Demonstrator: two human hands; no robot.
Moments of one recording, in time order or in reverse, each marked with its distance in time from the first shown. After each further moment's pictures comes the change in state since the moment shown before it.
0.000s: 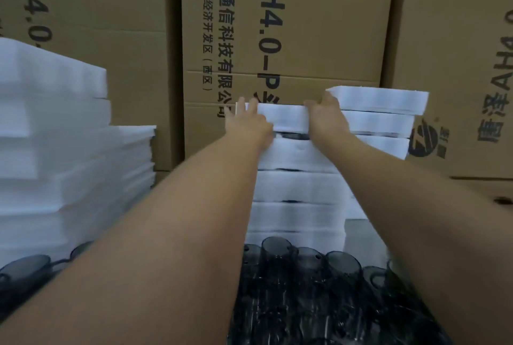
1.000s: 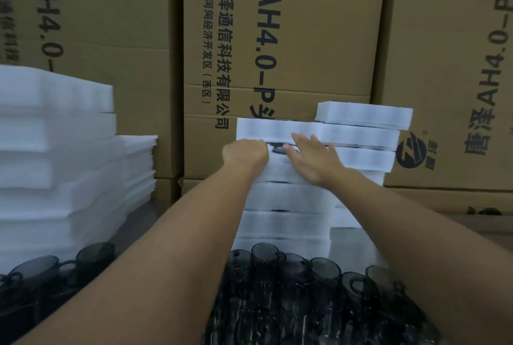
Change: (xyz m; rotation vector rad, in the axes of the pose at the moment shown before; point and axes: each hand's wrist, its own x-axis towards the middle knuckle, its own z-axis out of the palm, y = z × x) left_hand -0.011 0.014 0.017 -0.144 0.031 -0.080; right_hand -0.044 0.015 0.000 0.182 -0.272 -0.107
